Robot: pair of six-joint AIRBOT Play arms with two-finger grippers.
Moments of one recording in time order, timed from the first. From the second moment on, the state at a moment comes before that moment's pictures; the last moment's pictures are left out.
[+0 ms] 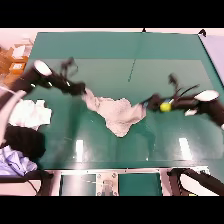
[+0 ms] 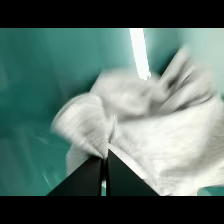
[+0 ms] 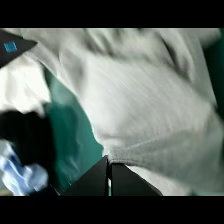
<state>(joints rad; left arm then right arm) -0.15 -1.45 1.35 0.96 -1.09 -1.33 -0.11 -1.10 0.84 -0.46 1.19 1.19</state>
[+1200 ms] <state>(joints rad) -0.15 -0.97 1.98 1.29 -1.04 -1.45 -0.42 -0.86 1.75 -0.43 1.19 1.30</state>
